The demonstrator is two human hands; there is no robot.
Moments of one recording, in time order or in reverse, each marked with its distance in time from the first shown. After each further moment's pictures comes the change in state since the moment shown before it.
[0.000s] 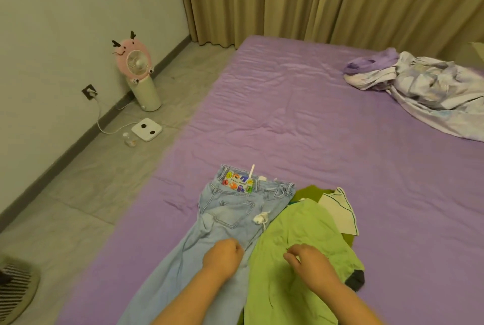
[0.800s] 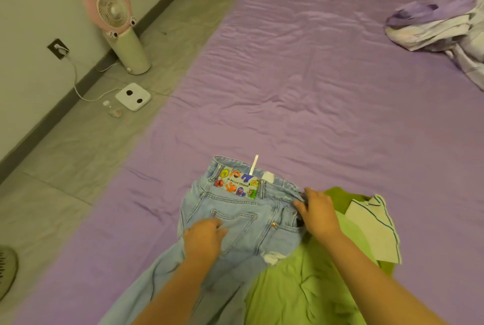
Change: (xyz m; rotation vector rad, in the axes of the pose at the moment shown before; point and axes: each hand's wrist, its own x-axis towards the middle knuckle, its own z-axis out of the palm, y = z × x) left_hand 0.180 -0.040 0.019 0.105 0.177 -0.115; right_hand 0.229 0.048 0.000 -0.023 0.163 0.143
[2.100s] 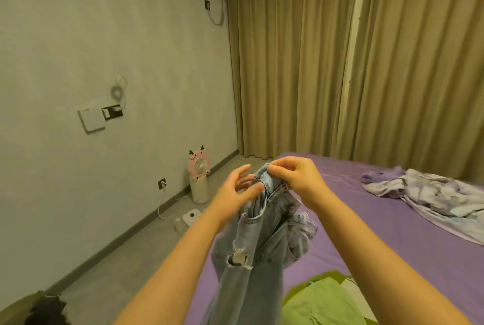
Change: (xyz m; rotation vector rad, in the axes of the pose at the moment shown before) left_hand -0.427 0.036 -0.313 -1.005 0.385 0.637; right_hand -0.411 -0.204 -0.322 0.983 0.212 -0.798
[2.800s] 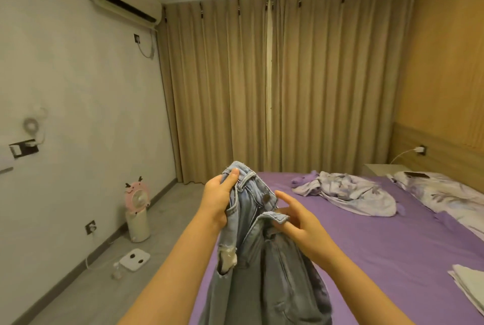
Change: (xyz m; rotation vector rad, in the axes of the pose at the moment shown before) left_hand -0.091 0.078 0.013 -0.573 -0.098 -0.032; right_hand -0.215 -0.045 0.010 -0.222 0.153 -0.047
